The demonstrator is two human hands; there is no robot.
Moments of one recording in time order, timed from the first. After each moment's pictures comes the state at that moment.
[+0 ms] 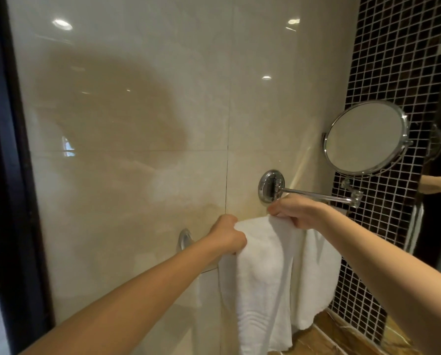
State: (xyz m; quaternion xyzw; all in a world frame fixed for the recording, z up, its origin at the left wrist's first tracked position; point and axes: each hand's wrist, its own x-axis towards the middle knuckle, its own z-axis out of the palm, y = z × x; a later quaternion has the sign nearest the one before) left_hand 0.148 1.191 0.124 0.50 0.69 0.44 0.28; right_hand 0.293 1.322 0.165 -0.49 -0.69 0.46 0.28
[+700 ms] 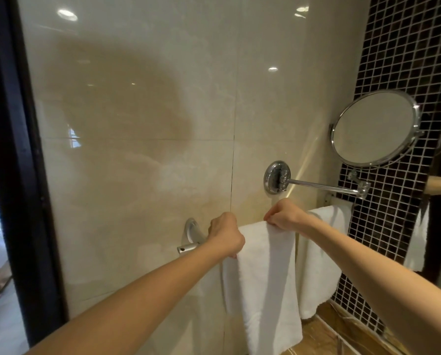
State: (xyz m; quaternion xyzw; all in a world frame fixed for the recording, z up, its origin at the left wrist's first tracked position) left_hand 0.155 1.167 0.118 0.48 0.78 0.37 0.17; right_hand 0.275 1.318 0.123 -0.47 -0.82 0.22 0.24
